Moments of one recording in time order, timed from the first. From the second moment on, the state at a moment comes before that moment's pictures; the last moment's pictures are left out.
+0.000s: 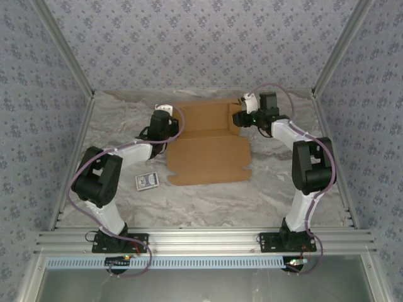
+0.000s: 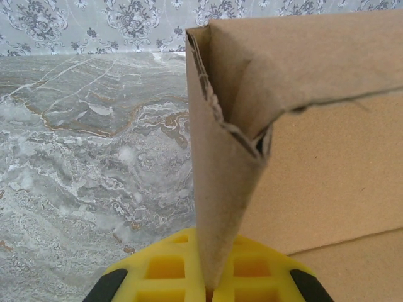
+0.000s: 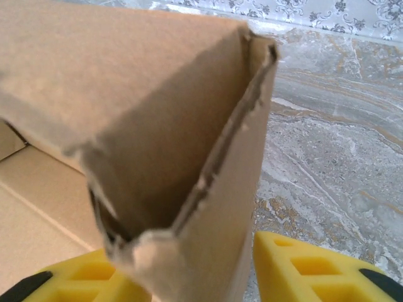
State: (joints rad) left arm -0.45 1.76 1.02 0.25 -0.20 -0.23; right arm 0.18 1.87 1.29 -0.08 -0.42 -0.09
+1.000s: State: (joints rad) left arm -0.46 1.76 1.02 0.25 -0.17 -0.23; right arm 0.47 1.92 1.41 -0.27 0.62 0.34
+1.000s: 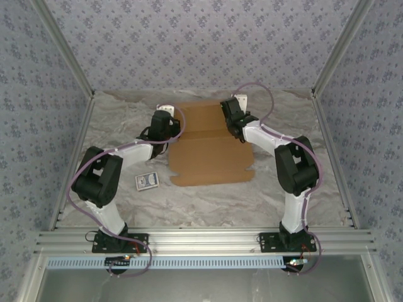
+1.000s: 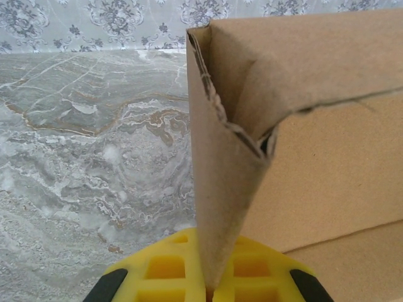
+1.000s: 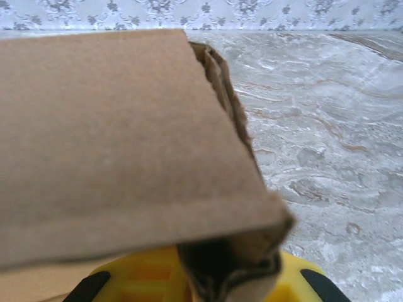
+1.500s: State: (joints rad) left arm -0.46 1.76 1.02 0.23 -0.18 -0.23; right arm 0.45 1.87 1.28 -0.17 0.47 0.27
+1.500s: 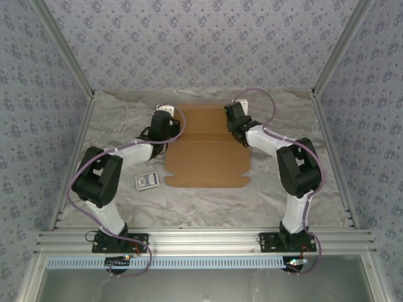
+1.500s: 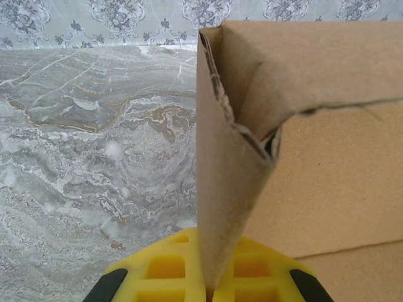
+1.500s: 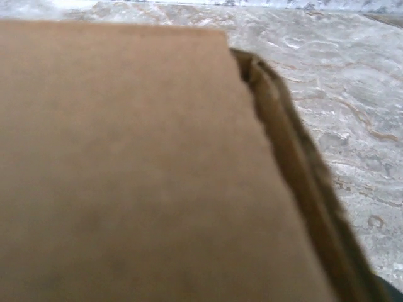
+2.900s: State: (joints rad) left arm -0.47 1.79 1.01 0.39 -0.20 -0.16; right arm 0.15 1.80 1.53 -0.49 -0.35 0.45
